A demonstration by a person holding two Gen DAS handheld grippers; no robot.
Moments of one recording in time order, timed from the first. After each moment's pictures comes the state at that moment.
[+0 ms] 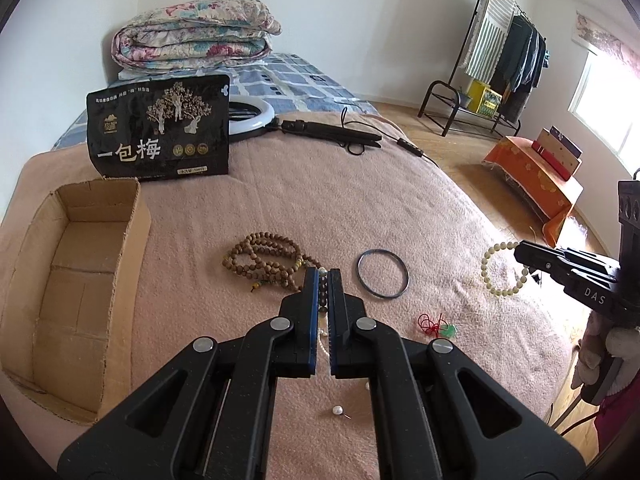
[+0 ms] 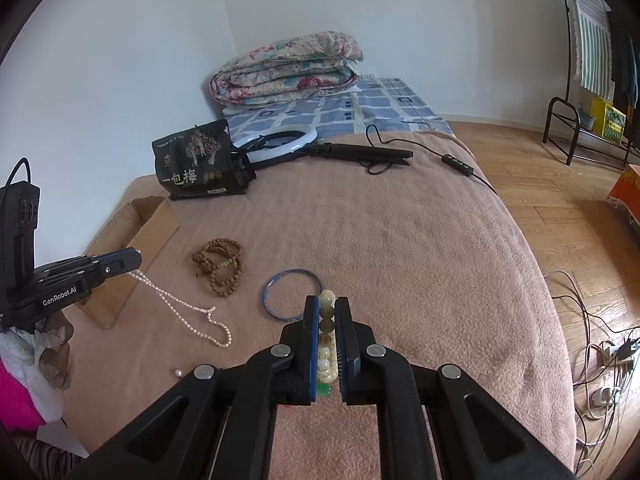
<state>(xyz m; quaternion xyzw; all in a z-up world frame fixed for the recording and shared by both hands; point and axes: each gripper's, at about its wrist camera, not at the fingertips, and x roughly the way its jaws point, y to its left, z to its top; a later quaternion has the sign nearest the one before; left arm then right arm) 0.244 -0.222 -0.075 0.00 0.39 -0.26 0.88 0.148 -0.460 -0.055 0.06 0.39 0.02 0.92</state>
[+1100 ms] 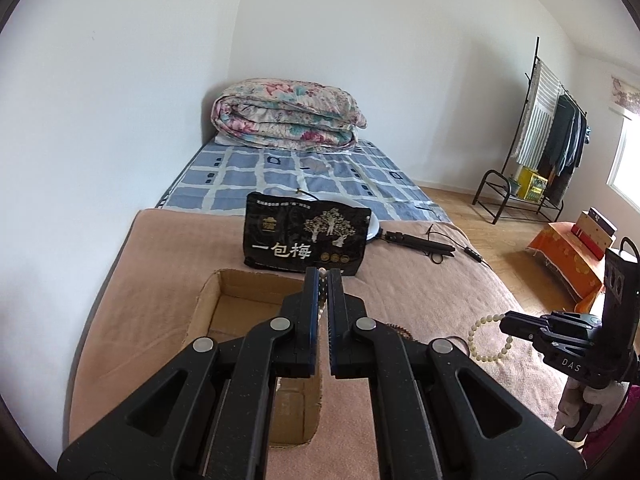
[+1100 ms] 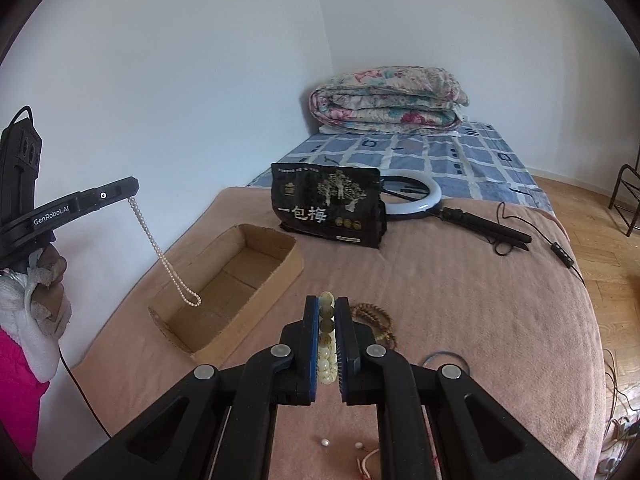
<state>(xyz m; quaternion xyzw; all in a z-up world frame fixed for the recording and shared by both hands) 0.251 -0.035 0.042 -0.06 0.29 -0.15 0.94 0.193 -0.295 0.011 0.01 0.35 0.15 0.92</state>
